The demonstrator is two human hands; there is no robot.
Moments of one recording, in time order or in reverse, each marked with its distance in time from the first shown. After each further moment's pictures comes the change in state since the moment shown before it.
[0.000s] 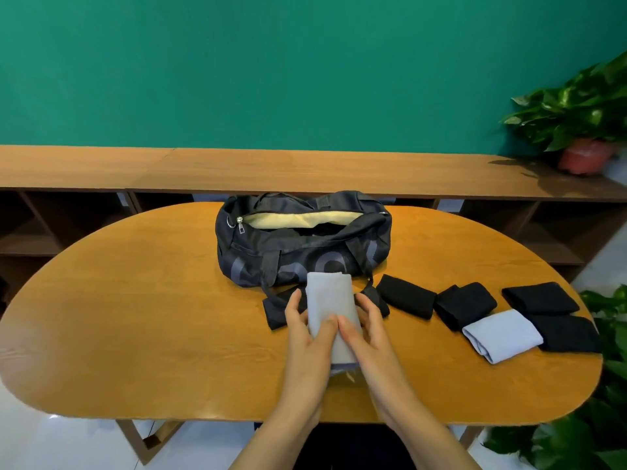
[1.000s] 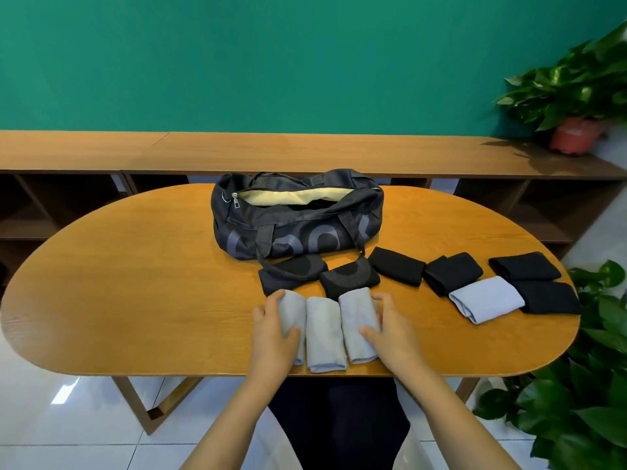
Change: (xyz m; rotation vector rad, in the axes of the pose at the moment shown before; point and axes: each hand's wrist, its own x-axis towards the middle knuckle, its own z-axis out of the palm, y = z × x) left_hand 0.008 -0.058 -0.053 0.800 0.049 0.126; right_hand 0.007 0.046 -0.057 -0.900 0.177 0.075
